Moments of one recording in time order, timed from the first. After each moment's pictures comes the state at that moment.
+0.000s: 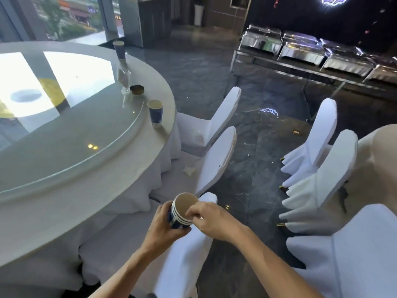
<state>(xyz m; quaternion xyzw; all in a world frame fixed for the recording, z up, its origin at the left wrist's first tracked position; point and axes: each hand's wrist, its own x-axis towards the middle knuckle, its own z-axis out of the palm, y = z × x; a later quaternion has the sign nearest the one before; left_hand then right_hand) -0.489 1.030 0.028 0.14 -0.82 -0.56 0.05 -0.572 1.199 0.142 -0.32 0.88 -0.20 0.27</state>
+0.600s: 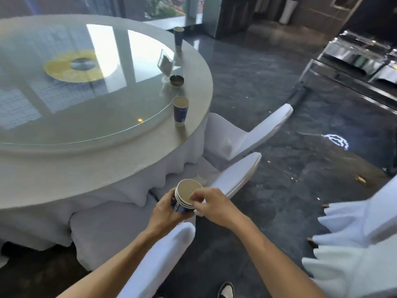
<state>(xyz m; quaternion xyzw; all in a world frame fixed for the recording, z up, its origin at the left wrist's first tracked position) -0.660 1.093 0.022 0.33 -0.74 -0.57 0.10 -0.794 1.217 0.126 -0.39 0.82 -0.25 0.33</state>
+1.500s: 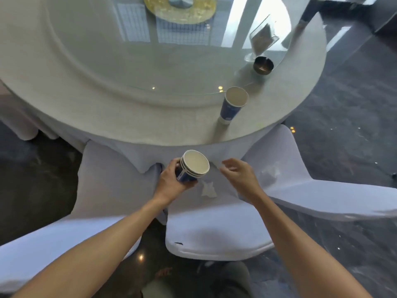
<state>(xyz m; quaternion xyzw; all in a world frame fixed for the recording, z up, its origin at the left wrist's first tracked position) -0.869 1.043 -0.034 0.62 -0.57 -0.48 0.24 -1.100 1.056 0.011 -0.48 0.75 -0.23 0.39</state>
